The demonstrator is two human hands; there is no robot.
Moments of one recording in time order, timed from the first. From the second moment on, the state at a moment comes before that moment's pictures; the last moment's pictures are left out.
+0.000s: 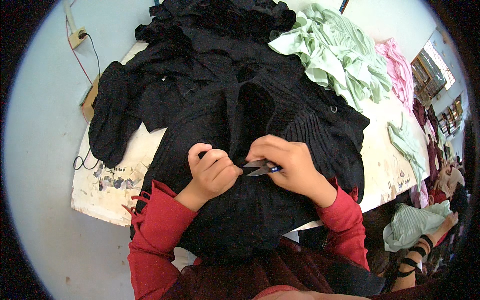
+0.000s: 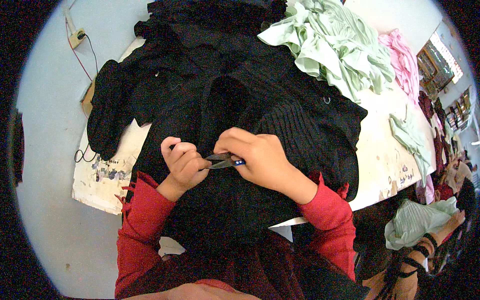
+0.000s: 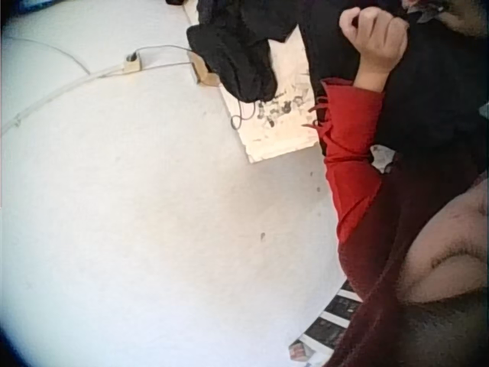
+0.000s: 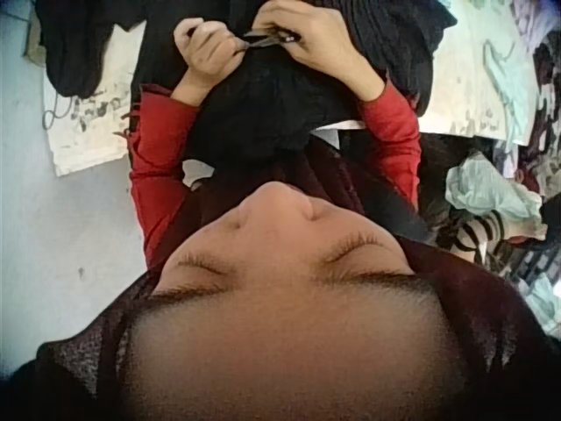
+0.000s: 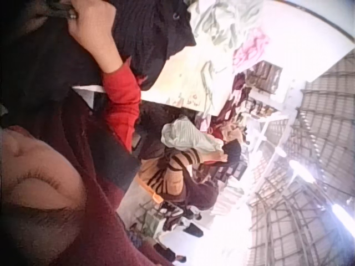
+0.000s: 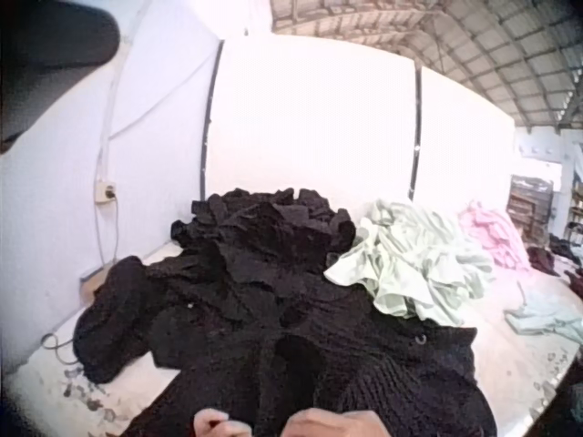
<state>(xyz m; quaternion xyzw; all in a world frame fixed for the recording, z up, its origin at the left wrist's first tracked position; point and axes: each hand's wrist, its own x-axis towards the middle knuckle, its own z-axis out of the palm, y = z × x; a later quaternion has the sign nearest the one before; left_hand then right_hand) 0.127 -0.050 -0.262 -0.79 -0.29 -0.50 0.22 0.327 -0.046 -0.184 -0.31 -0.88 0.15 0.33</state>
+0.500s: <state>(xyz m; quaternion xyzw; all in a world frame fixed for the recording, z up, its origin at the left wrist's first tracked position) 0.127 -0.051 -0.260 -0.78 -0.27 -0.51 0.24 0.348 -0.032 -0.158 -0.24 -0.88 0.27 0.31</state>
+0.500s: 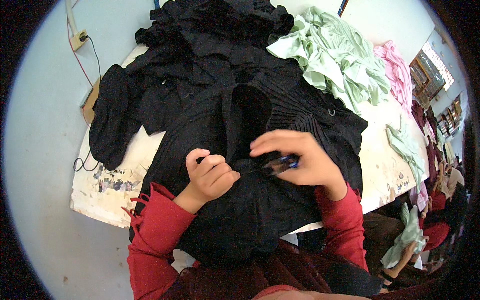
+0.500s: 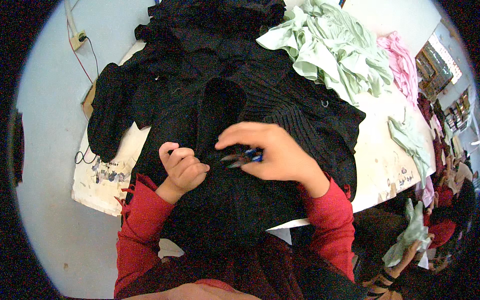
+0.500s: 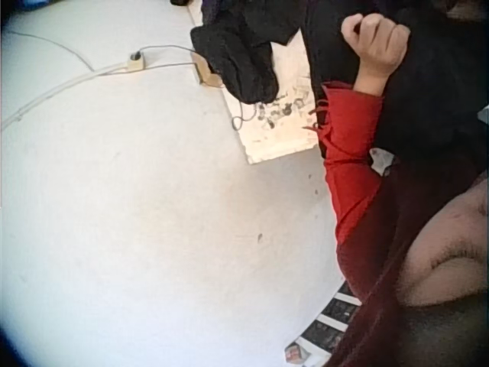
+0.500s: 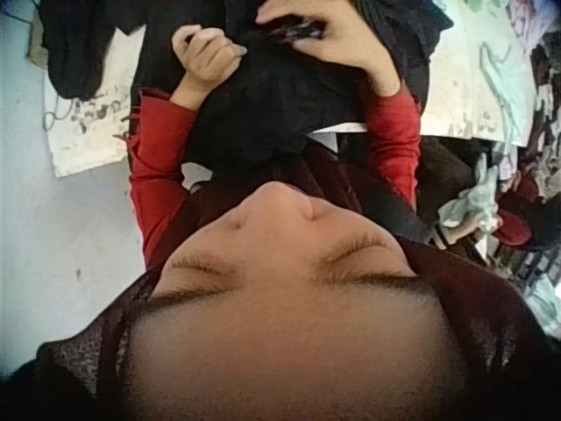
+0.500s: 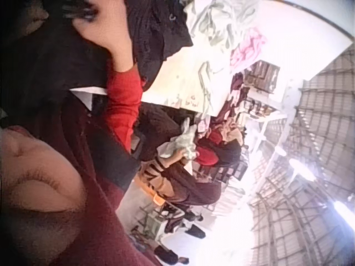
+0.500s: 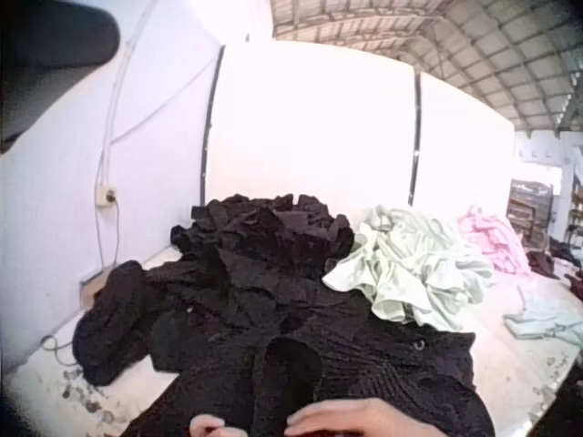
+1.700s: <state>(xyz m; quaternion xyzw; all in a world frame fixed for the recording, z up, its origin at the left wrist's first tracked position) 0.131 -0.051 -0.268 -0.81 -0.23 -0.47 0.28 0.387 -0.014 -0.216 -0.40 -0.68 0.28 0.55</state>
